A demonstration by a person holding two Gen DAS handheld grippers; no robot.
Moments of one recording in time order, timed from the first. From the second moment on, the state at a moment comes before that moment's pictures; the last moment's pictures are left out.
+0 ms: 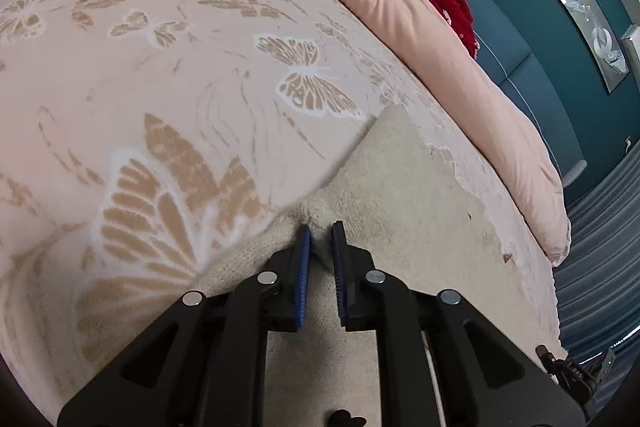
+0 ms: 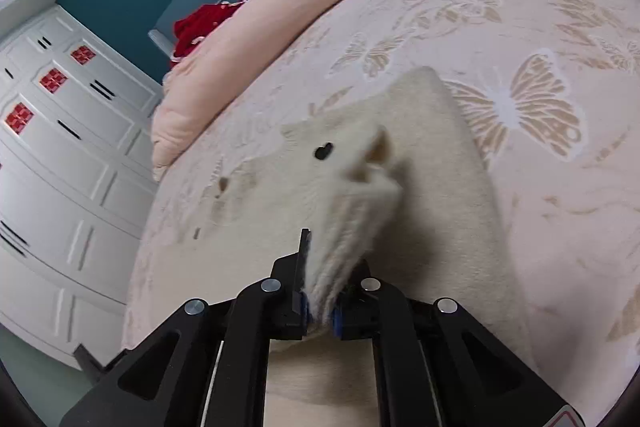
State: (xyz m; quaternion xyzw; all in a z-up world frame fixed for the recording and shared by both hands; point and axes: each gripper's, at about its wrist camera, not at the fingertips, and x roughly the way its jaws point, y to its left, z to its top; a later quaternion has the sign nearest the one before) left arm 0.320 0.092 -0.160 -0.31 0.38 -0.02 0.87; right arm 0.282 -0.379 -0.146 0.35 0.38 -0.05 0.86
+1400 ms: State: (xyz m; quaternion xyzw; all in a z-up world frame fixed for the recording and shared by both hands) left arm 0.306 0.091 -0.171 -0.32 0.33 -0.04 0.88; right arm 0.245 -0.388 -0.145 0.19 0.47 -0.13 0.85
